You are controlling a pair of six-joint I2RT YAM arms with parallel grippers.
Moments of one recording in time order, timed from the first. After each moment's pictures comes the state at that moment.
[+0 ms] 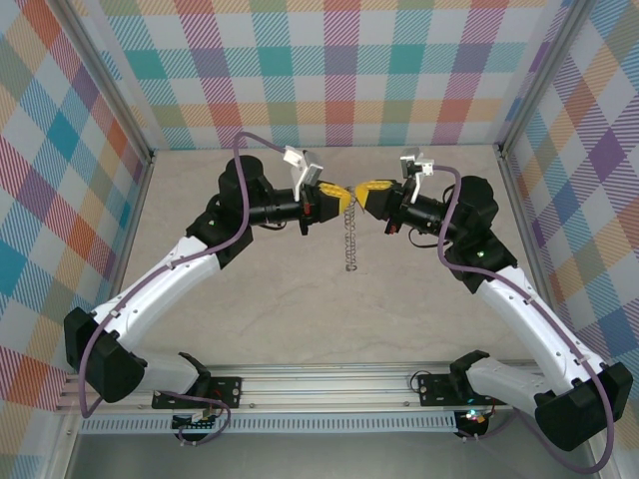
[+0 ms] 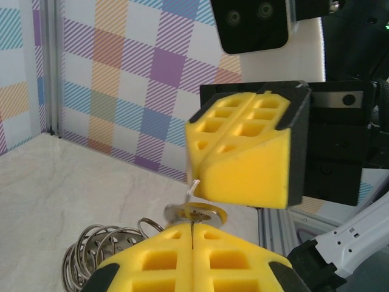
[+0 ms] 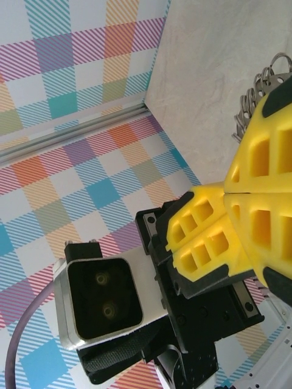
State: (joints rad) left arm -0.64 1.34 1.27 0.00 0.72 -0.19; right arm 0.47 1.05 1.02 0.11 -0.68 0.44
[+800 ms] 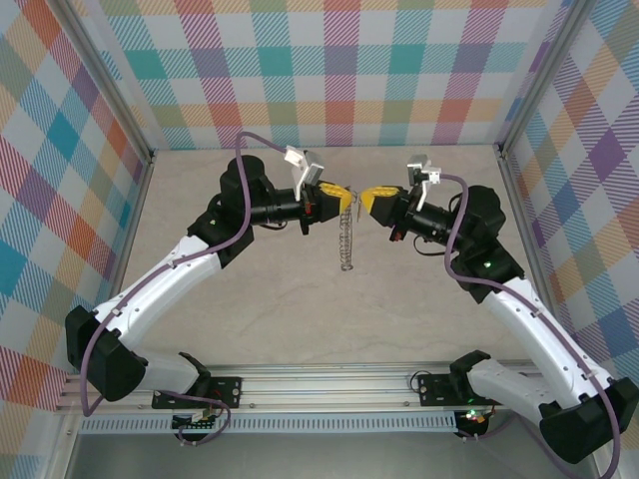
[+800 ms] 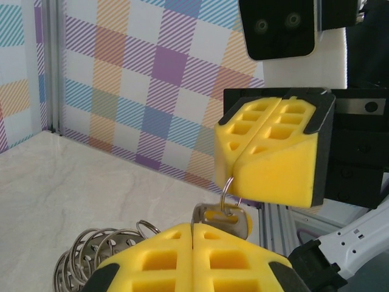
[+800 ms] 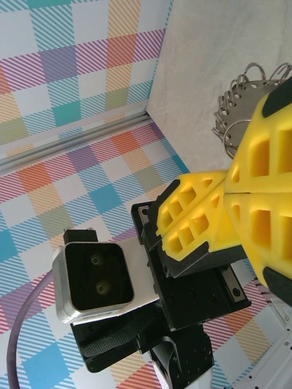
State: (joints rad) left arm -0.64 1.35 1.27 0.00 0.71 -0.19; right arm 0.47 0.98 0.98 0.07 -0.64 0.44
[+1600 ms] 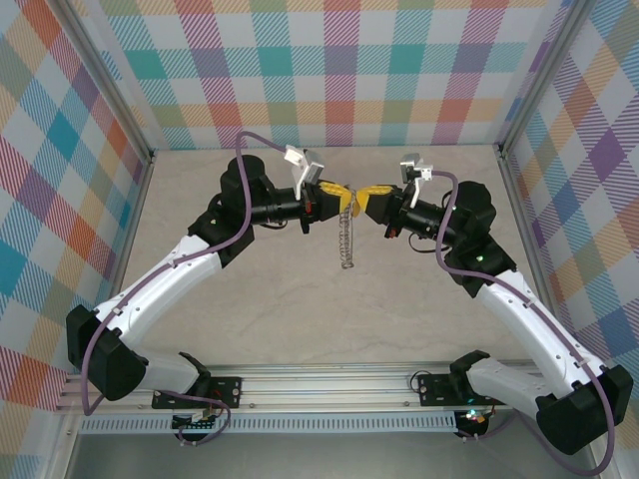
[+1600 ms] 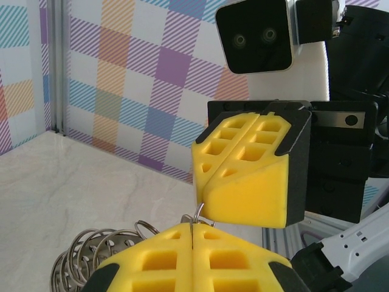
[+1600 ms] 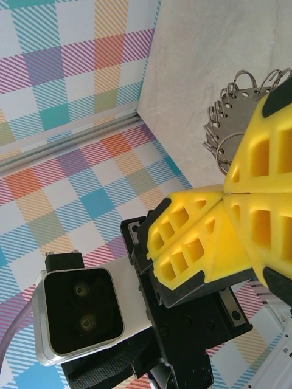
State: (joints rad) left arm -0.64 1.35 1.27 0.00 0.70 -0.20; right arm 0.47 1.03 0.98 0.10 -0.64 0.44
